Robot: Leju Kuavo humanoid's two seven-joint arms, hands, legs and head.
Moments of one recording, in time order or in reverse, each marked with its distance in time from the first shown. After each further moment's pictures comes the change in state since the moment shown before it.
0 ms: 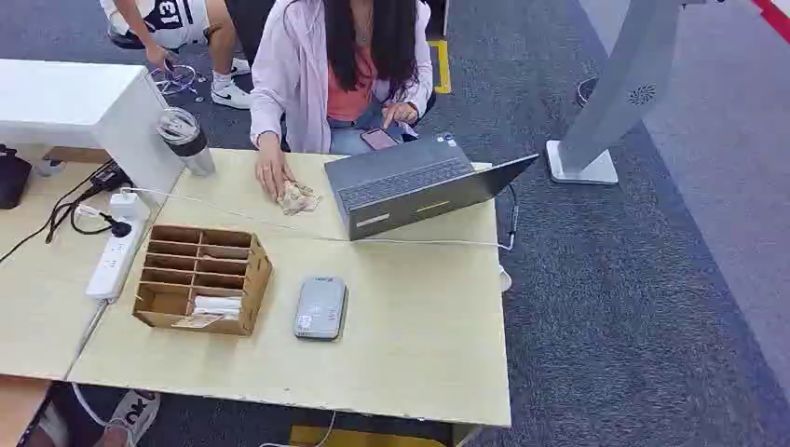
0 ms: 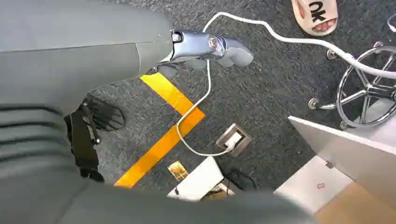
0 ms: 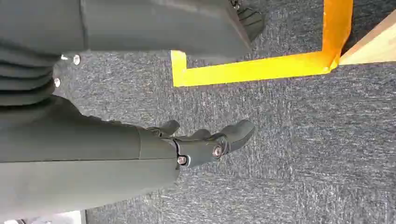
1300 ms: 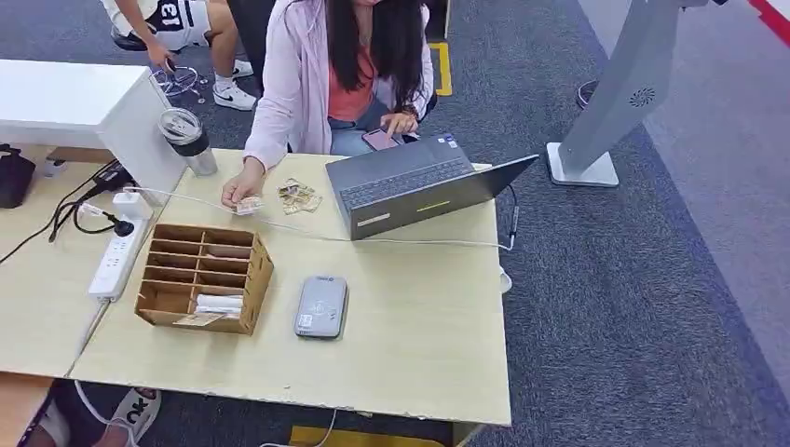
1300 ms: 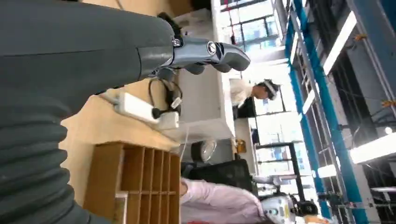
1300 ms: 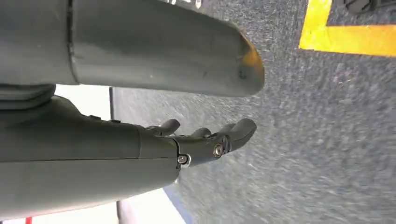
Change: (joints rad) left arm 0.320 -0.226 -0.296 -1.670 0.015 -0.023 0.083; right arm 0.003 -0.029 0.162 0.041 0.220 0.060 0.517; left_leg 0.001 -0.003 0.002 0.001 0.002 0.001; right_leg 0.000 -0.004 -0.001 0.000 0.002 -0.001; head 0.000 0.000
